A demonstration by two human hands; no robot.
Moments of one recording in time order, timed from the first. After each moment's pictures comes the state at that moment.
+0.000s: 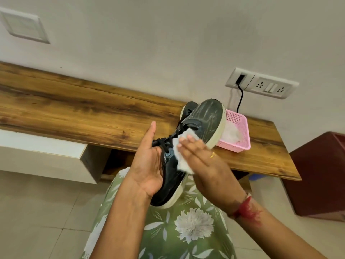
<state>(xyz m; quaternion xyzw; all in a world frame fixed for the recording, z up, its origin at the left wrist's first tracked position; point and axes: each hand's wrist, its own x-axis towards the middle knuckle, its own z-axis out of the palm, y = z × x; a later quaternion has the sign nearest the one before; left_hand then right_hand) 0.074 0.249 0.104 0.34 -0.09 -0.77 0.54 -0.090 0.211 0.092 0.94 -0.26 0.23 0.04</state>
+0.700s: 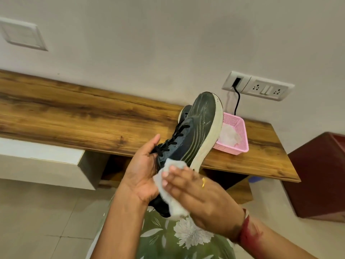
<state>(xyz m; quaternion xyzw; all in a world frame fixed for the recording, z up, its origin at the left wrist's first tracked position) 0.078 0.252 0.109 0.27 -0.02 -0.82 0.51 -0.093 0.237 0.086 0.96 -0.12 0.23 0.04</state>
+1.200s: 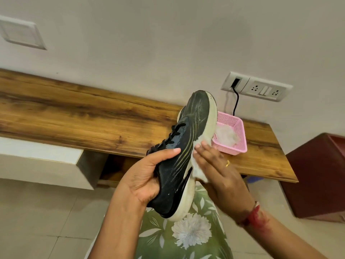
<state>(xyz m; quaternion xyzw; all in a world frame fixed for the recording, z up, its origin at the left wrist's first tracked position) 0.072 0.251 0.098 0.24 -0.03 -0.81 0.53 -0.119 0.208 0.085 0.93 -0.26 0.26 0.07</state>
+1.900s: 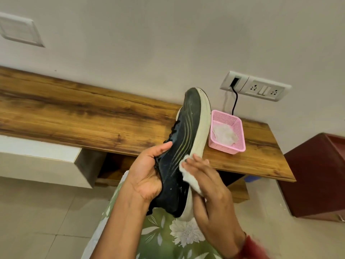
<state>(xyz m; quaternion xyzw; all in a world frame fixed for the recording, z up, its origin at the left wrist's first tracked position) 0.066 0.245 0.098 0.27 0.03 -0.81 0.52 -0.094 0.265 0.093 0.84 -0.38 0.34 -0.17</state>
